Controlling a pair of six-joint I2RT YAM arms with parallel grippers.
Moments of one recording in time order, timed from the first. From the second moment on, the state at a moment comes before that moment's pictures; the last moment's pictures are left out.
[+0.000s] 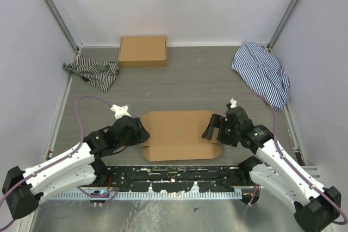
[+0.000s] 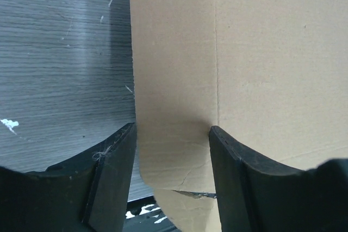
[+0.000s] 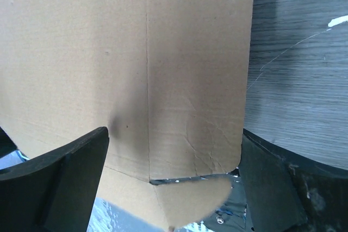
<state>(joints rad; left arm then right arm) -0.89 0.78 0.49 -0.52 -0.26 -0.99 0.51 0.73 0.56 -0.76 -0.13 0.76</state>
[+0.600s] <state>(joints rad) -0.89 0.72 0.66 -0.60 -0.28 -0.94 0.51 0.77 0.83 -0.76 -0.19 0.75</state>
